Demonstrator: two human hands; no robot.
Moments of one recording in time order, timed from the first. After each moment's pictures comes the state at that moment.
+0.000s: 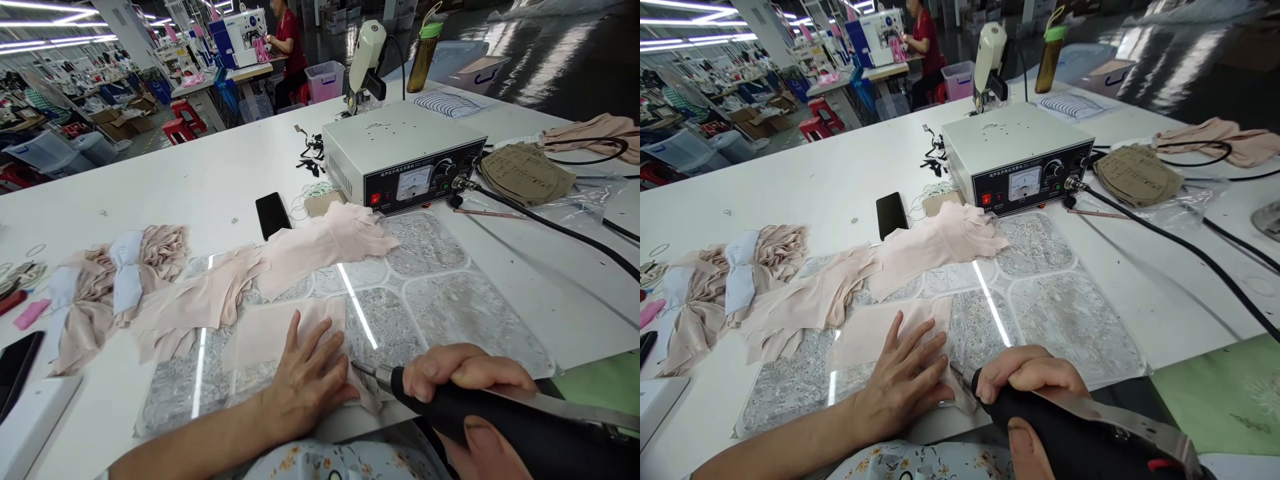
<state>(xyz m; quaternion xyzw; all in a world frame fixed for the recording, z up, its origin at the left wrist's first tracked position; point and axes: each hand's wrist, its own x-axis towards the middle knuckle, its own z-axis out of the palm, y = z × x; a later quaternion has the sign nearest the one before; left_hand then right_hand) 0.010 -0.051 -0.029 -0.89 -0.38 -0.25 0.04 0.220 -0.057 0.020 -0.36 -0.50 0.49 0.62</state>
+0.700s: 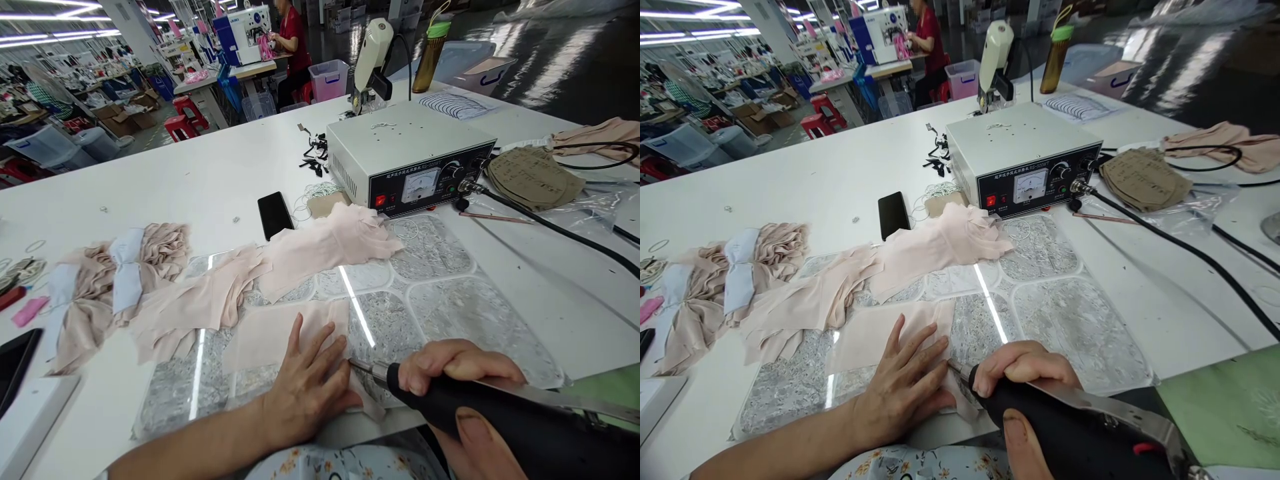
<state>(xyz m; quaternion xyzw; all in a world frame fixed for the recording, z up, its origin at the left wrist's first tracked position) 0.010 -0.052 -0.030 -0.89 -0.38 -0.26 0.04 0.215 -0.050 0.008 -0.36 -0.50 0.49 0.62</state>
